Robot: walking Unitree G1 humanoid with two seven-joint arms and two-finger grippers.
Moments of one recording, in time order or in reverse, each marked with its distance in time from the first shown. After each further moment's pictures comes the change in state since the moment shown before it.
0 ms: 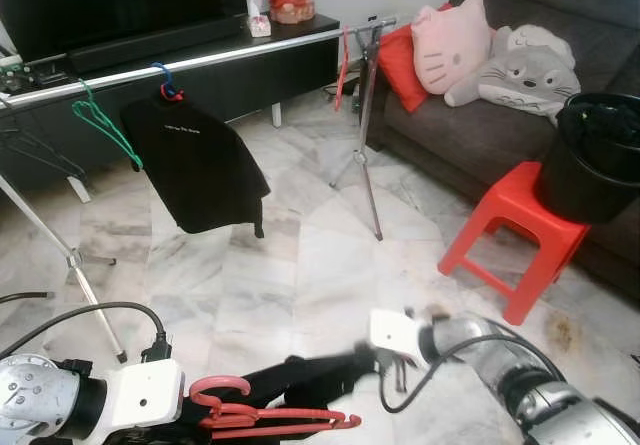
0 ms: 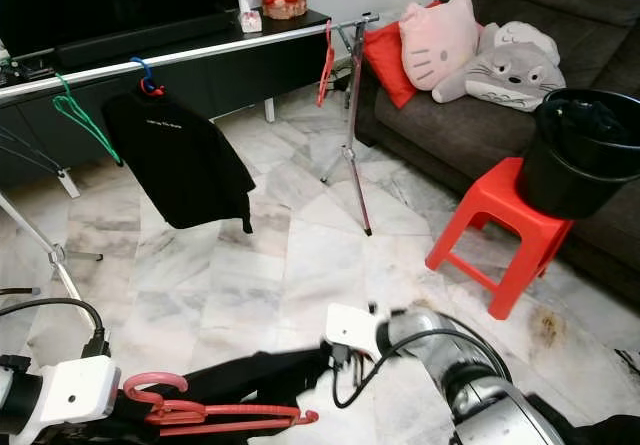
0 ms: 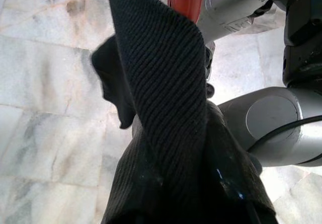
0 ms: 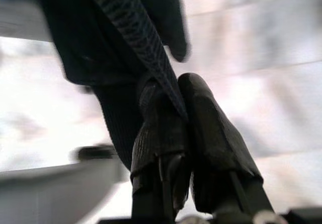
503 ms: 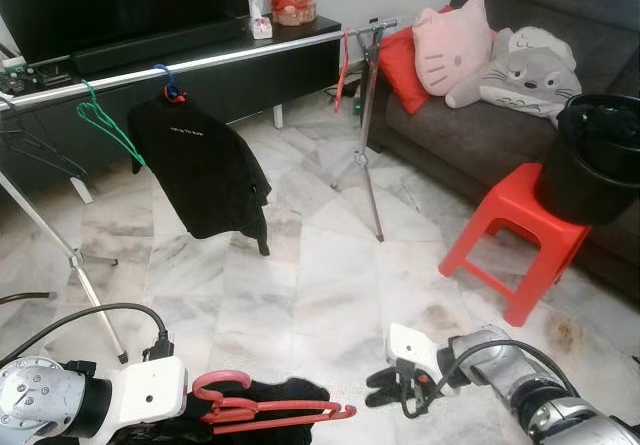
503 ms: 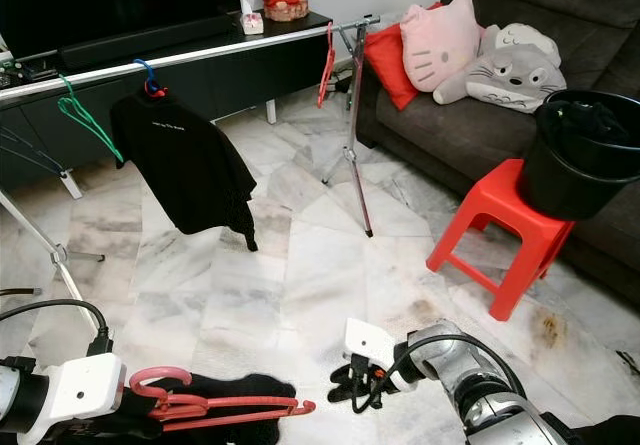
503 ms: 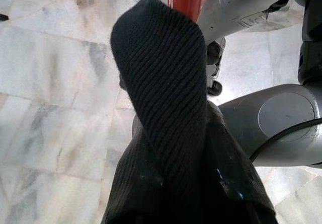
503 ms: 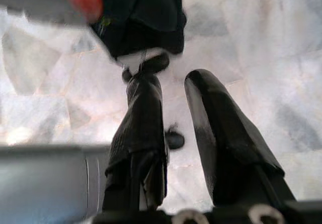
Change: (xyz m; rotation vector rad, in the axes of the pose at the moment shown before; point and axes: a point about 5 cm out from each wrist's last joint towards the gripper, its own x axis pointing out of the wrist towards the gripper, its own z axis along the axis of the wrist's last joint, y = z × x) left arm 0.002 0.004 -0.005 -0.018 0.020 0.045; right arm -0.011 0.008 -0.016 0.081 0.036 0.128
